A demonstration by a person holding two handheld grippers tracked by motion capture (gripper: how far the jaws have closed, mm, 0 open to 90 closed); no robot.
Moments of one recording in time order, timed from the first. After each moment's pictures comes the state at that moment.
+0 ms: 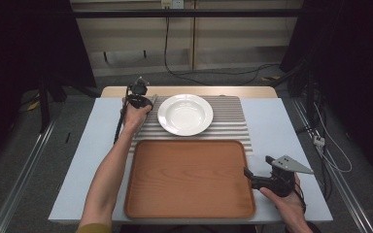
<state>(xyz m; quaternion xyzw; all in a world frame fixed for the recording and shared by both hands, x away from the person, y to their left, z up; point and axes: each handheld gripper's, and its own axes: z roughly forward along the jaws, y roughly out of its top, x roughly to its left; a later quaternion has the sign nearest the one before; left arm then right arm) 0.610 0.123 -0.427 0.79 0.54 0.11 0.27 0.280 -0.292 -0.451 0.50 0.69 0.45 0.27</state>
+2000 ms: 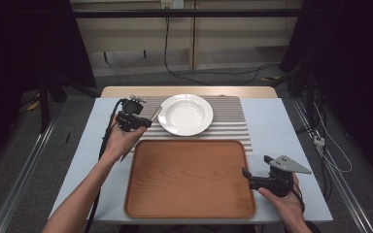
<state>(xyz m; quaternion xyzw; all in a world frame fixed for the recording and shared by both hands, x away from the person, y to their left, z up) 0.472 0.133 -0.368 0.84 0.43 0.11 0.32 0.280 -0.287 -0.450 0.49 0.70 0.45 0.27</state>
